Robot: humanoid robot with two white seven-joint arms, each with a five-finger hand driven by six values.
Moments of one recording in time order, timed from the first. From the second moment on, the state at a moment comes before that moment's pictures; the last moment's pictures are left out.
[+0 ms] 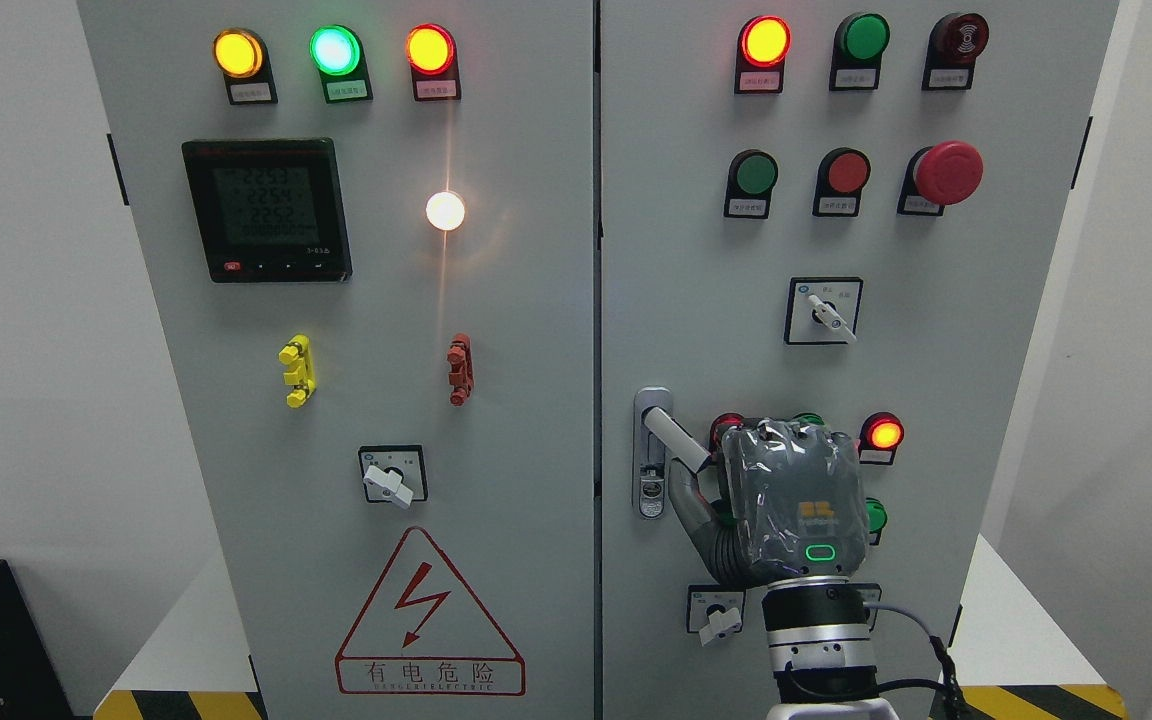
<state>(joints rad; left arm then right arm) 0.00 -0.11 -0.13 0.00 0.16 -0.11 0.00 -0.46 0.14 0.23 -1.81 1.54 0.20 -0.02</state>
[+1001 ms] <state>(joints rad) 0.00 -0.11 -0.13 0.00 0.16 -0.11 0.00 -0.46 0.14 0.23 -1.81 1.54 0.20 -0.03</state>
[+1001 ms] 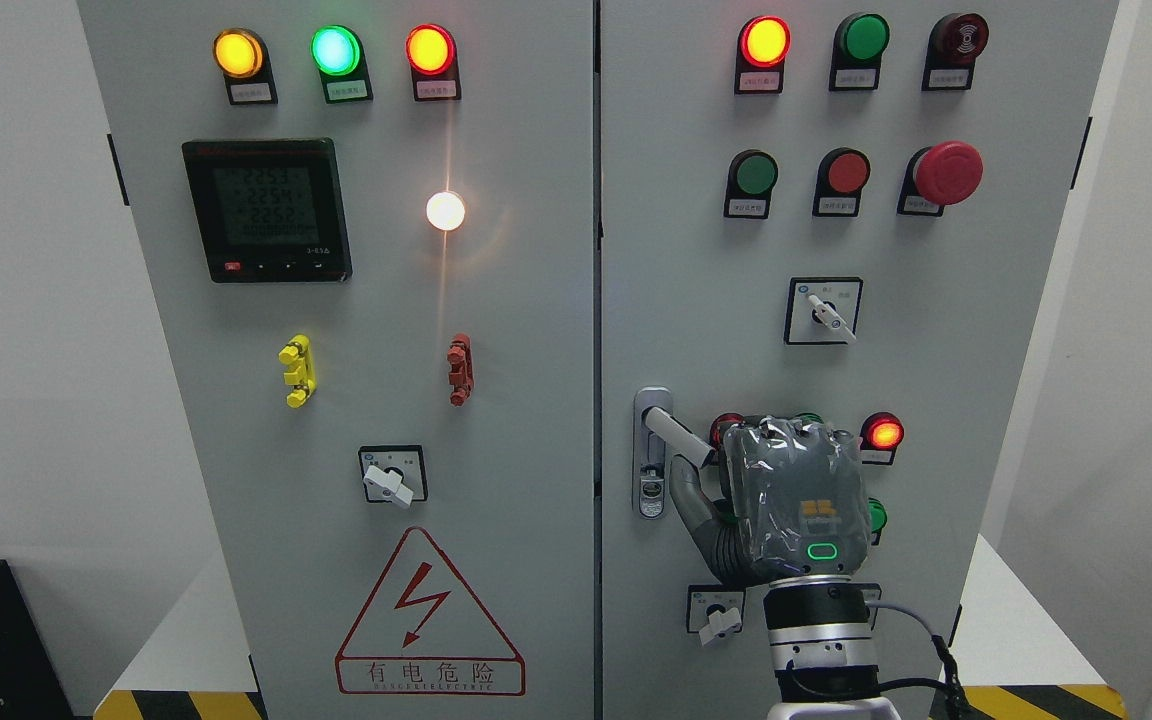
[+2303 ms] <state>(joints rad) 0.00 -0.11 -0.13 0.00 0.16 -0.11 0.00 -0.47 0.14 0.22 -1.82 1.54 0.20 -0.03</state>
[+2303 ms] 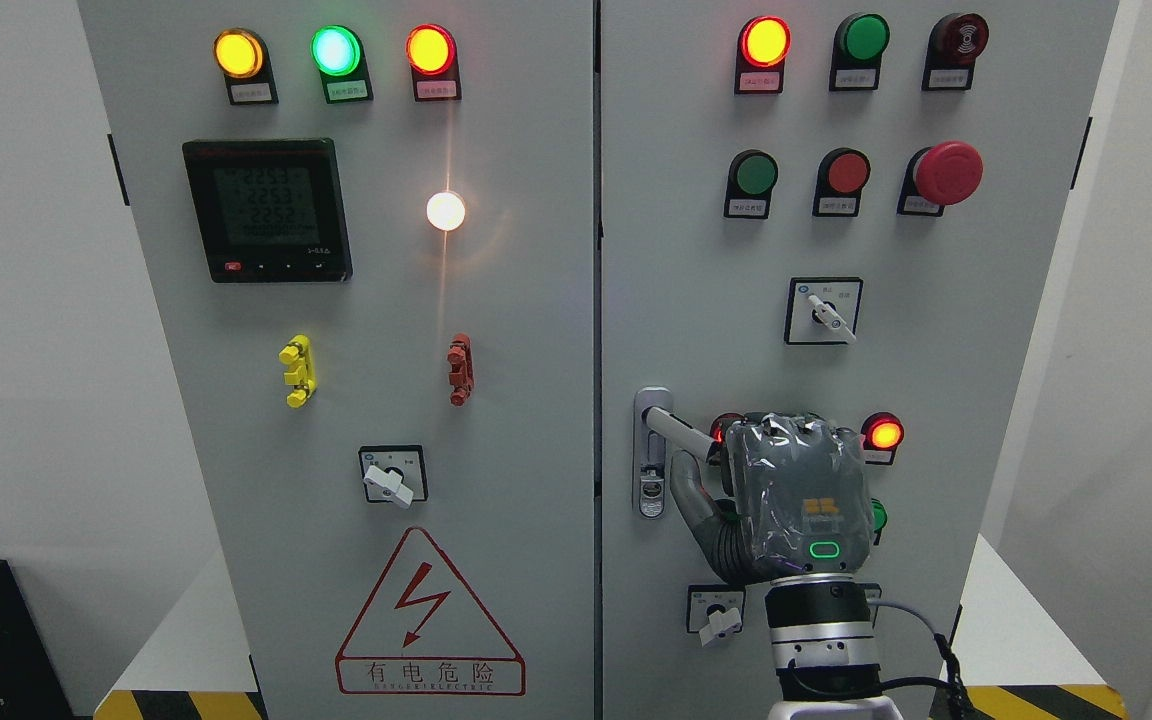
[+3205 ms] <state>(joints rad) 0.00 -0.11 -0.13 0.00 0.16 -0.11 0.00 -0.47 0.14 0.22 -1.82 1.54 0.21 -0.03</state>
